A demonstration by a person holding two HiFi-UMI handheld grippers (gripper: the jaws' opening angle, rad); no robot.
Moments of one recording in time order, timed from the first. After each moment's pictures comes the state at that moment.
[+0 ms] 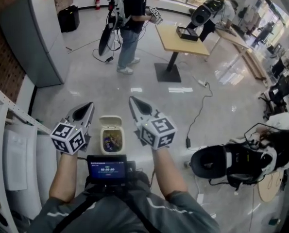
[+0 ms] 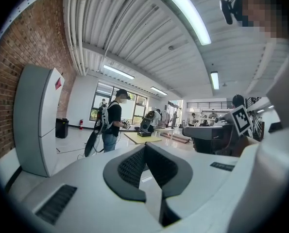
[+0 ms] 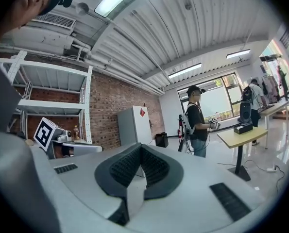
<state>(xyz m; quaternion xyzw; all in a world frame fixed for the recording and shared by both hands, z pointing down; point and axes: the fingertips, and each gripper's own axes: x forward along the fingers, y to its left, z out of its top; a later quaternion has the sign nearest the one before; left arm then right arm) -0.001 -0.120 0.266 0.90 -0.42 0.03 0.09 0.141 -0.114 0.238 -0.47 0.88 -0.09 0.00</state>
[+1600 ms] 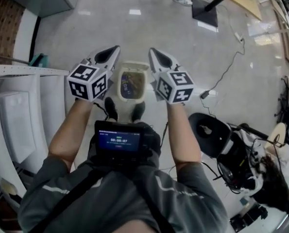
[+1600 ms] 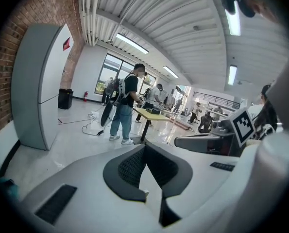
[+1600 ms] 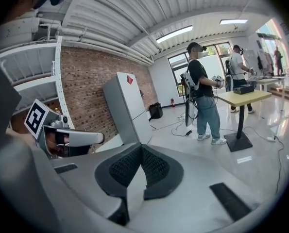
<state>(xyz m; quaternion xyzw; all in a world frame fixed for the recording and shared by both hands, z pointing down) -0.032 -0.240 0.402 0.88 -0.41 0.11 0.22 0.074 -0.238 0.406 -0.46 0.85 -0.23 -0.11</state>
